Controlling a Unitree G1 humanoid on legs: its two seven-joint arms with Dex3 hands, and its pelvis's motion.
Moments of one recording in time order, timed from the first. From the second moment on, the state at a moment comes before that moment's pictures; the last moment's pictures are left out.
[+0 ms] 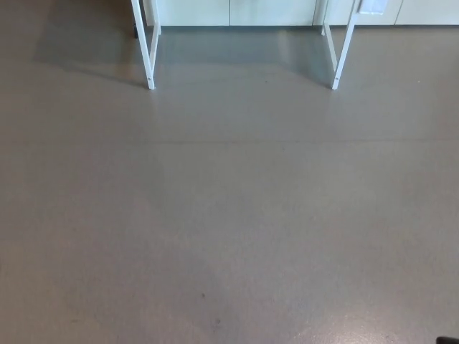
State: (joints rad) left_arm 0.39 0.31 0.26 0.42 -0.16 0.07 -0.31; right_arm 0.39 -0.28 -0.22 0.31 0.09 0.06 0.21
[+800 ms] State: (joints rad) left_arm 0.46 0.29 0.33 0.36 -0.33 0.07 -0.50; right_arm 0.50 -0.25 -0.27 0.22 0.20 0.04 0.32
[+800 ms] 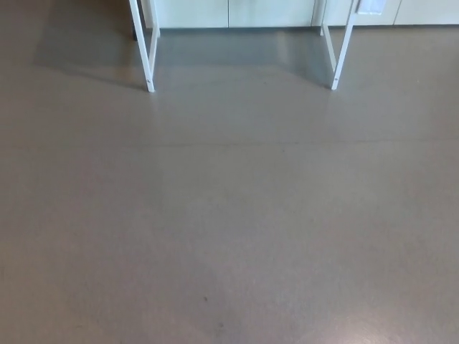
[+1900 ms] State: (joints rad) left_arm 0.51 0.29 0.33 0.32 -0.34 0.07 -0.50; right_arm 0.54 -0.25 -0.25 0.22 0.17 -0.01 0.29
